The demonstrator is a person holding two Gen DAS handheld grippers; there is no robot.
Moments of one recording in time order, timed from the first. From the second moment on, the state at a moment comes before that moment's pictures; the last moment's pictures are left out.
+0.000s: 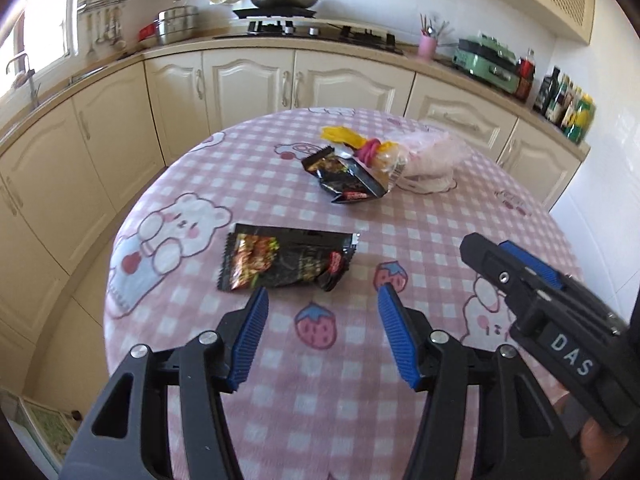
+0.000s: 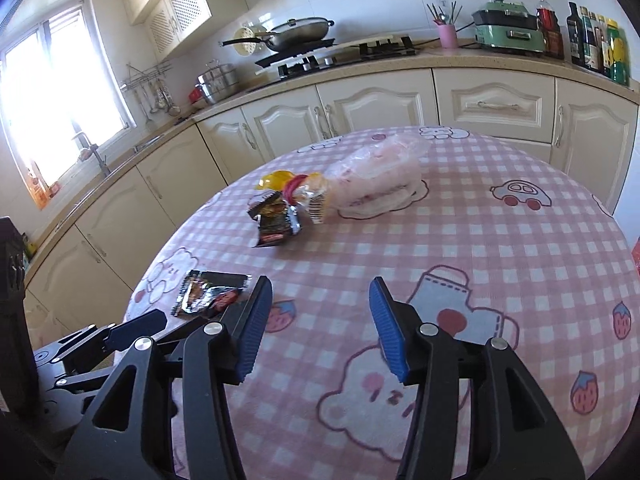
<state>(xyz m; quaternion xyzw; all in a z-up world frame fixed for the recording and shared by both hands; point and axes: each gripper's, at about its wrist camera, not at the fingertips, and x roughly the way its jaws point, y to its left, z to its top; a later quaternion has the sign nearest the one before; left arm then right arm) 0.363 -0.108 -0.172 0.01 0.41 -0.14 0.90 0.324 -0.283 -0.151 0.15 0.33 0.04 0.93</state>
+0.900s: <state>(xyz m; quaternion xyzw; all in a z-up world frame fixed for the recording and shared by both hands) 0.431 -0.038 -0.175 -0.11 0.39 -0.13 0.91 0.434 -0.257 -0.170 0.19 0.41 0.08 0.89</state>
